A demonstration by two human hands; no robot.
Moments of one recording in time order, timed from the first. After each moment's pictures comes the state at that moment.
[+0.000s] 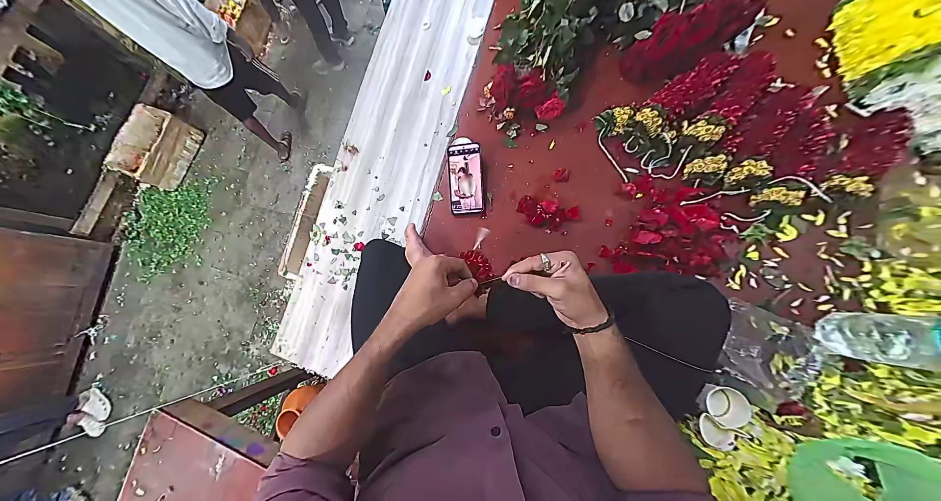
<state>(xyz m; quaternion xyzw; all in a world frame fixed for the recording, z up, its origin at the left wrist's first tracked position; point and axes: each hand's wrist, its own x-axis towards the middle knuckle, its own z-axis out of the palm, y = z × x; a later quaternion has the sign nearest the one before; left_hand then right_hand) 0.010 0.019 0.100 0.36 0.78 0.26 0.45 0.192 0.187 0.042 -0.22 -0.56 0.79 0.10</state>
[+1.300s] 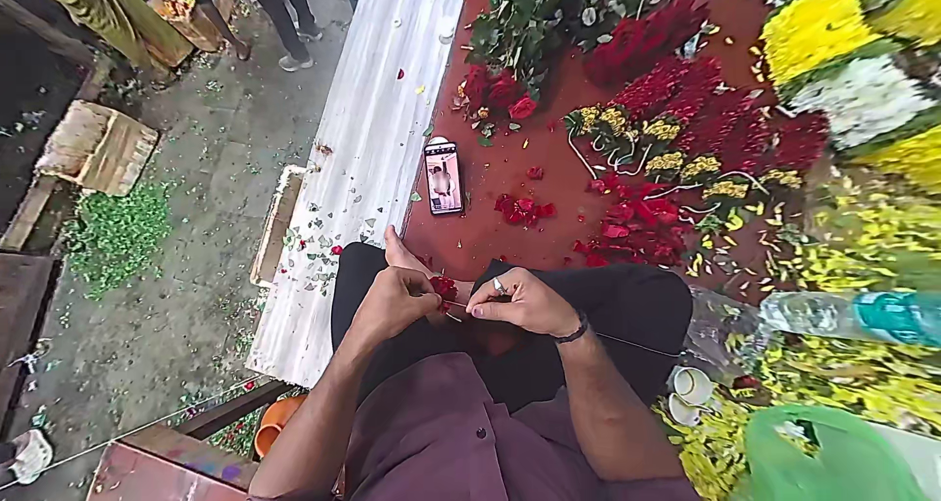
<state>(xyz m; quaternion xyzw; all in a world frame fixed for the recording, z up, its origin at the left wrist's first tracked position) -0.002 -0.006 0.106 0.27 0.79 0.25 0.50 0.191 0.178 0.060 -0.09 -0.65 0.75 -0.04</state>
